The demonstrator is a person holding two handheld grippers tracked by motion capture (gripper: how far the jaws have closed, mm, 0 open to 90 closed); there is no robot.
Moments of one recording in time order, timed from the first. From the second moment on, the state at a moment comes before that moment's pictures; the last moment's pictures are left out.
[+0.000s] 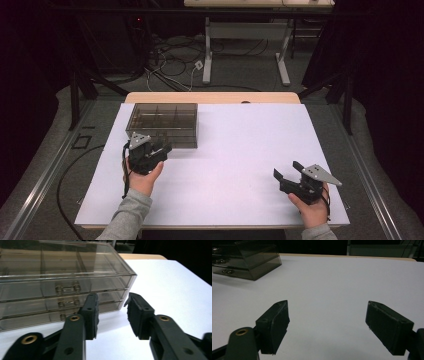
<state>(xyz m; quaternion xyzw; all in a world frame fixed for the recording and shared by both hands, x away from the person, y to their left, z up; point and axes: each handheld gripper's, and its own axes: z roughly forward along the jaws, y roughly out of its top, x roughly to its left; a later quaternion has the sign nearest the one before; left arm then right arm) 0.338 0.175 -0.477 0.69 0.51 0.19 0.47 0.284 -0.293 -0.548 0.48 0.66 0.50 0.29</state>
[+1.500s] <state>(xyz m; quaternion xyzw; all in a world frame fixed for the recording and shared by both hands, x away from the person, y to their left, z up) 0.298 0.177 -0.479 0.71 0.45 0.17 0.52 0.281 -0.293 -0.547 0.47 0.66 0.50 0.29</state>
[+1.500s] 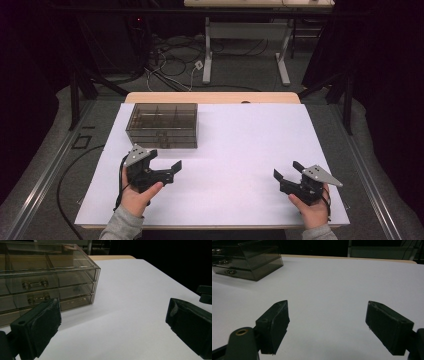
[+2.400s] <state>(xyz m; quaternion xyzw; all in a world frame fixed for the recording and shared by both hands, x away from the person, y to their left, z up) 0.283 0.229 -0.507 0.66 0.47 0.22 0.54 0.281 -0.293 -0.547 0.48 0.66 0.50 0.29</state>
